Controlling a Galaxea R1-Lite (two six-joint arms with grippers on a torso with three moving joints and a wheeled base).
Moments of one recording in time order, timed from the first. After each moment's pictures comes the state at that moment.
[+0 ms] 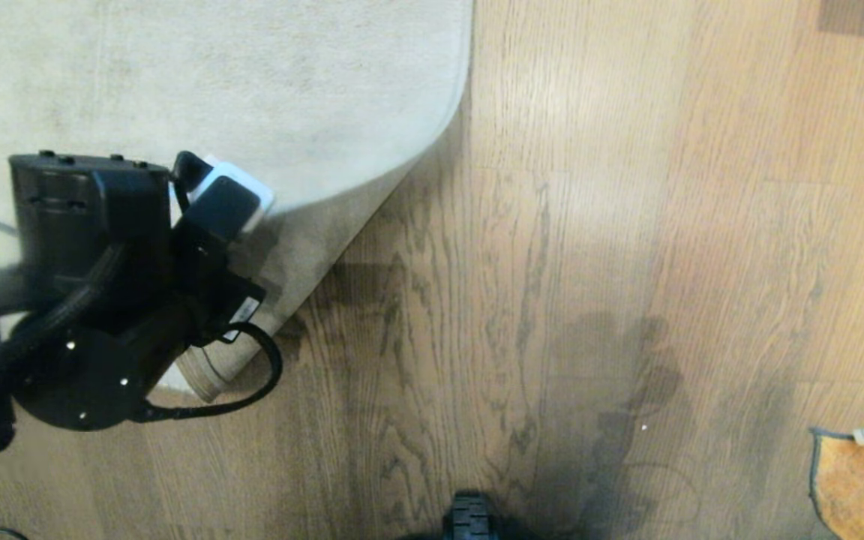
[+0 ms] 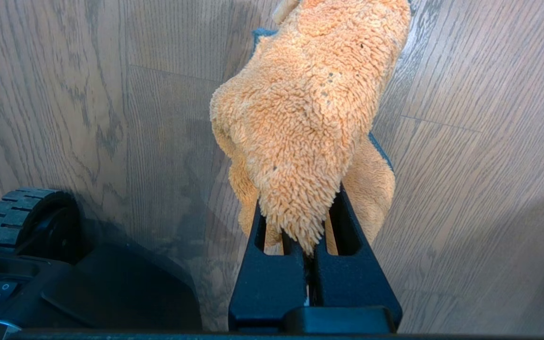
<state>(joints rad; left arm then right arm) -0.62 1.44 -0.85 -0.31 0.82 0.48 0.00 0.00 0.00 0.01 0.03 -0.15</state>
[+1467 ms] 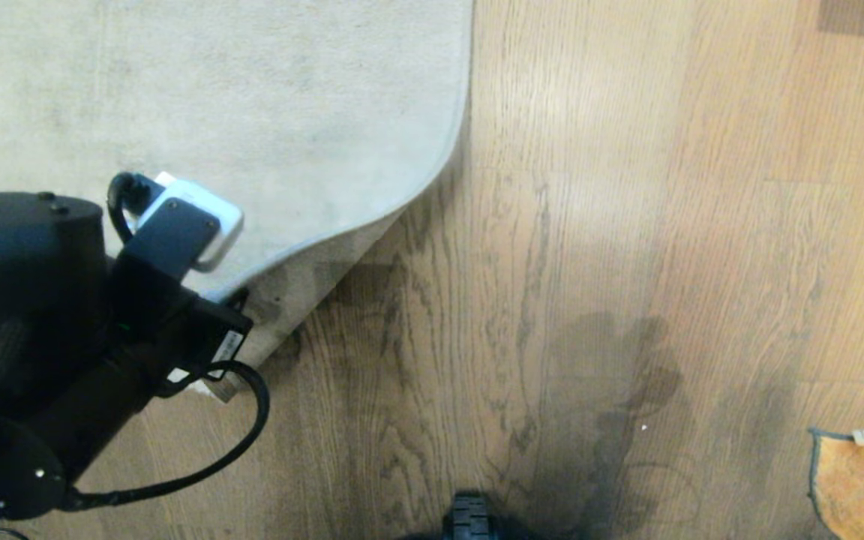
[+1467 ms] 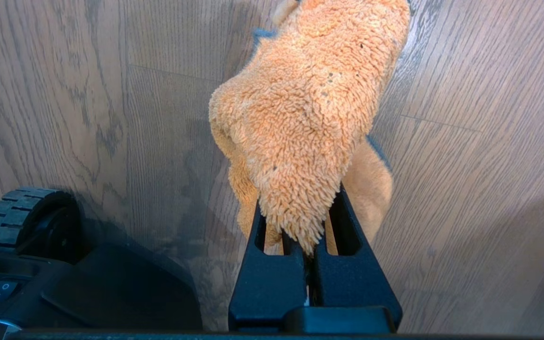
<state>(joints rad) -0.71 1.33 -0.73 -0.31 0.82 0.37 0.00 0.00 0.00 0.01 0.03 -0.15</state>
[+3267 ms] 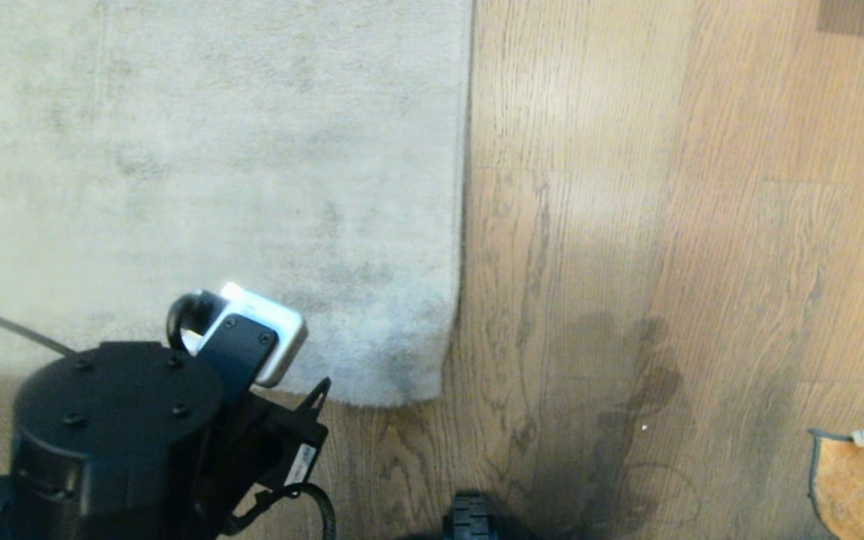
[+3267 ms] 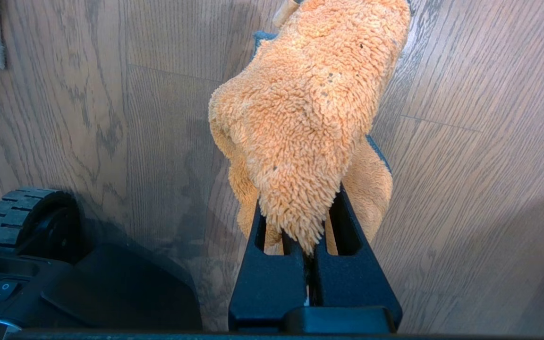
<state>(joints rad) -1.00 1.38 -0.59 -0.32 0.81 0.01 0.00 0.00 0.00 0.01 0.03 -0.15</state>
